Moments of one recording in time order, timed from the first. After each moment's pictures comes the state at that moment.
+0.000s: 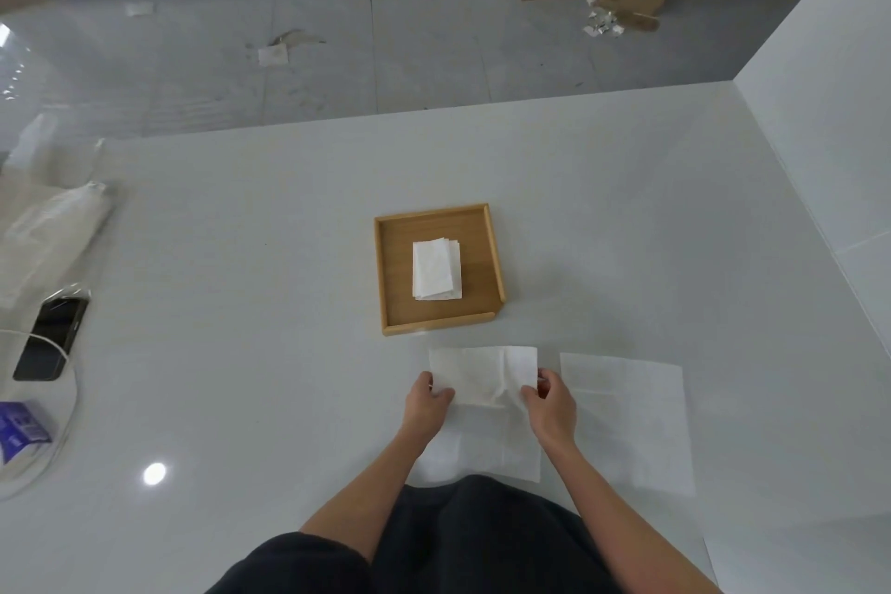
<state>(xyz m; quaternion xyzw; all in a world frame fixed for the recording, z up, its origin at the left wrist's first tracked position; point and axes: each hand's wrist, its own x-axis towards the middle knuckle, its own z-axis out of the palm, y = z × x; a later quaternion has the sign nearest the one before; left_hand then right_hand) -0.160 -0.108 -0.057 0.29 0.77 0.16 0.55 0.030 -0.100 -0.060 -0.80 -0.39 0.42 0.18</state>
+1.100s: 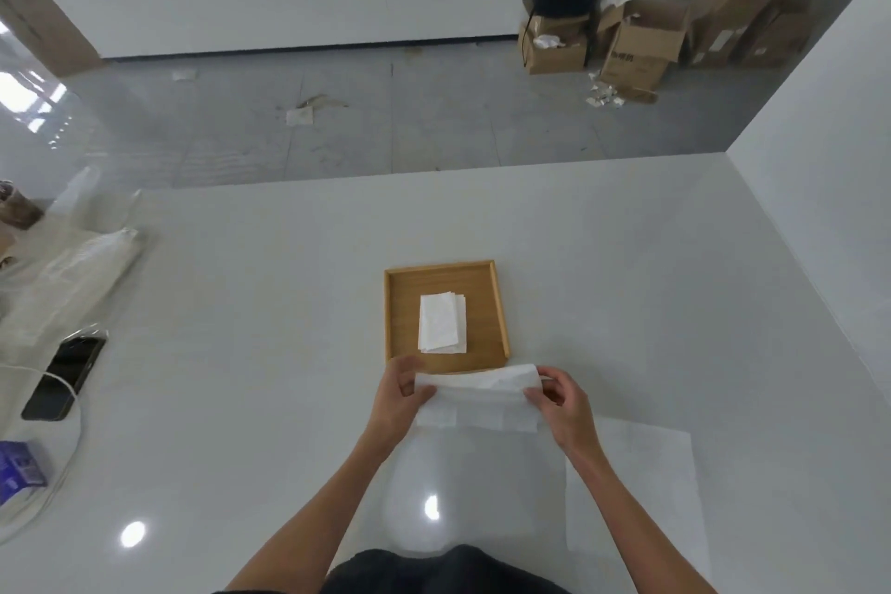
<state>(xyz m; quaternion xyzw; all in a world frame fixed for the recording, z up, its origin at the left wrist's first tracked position) -0.211 -0.055 0.008 0.35 0.68 0.36 0.53 0.049 -0.032 -0.005 -0.66 -0.44 0.52 0.32</state>
